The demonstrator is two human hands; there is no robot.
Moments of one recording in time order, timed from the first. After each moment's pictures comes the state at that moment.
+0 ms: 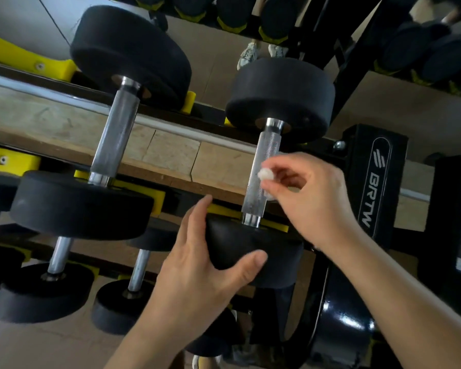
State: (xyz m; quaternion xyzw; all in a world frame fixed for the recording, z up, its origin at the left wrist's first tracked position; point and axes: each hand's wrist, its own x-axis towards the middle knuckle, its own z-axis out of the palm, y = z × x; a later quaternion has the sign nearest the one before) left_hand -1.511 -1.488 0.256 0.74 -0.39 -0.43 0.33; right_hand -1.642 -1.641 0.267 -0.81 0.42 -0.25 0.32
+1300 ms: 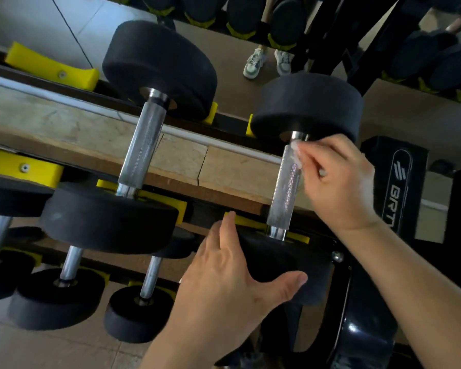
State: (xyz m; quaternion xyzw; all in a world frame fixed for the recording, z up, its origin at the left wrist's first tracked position) left_hand -1.502 -1.497 0.271 0.77 -0.48 -0.40 0.16; right_hand -1.626 -1.676 0.247 -0.87 0.36 -0.34 0.01
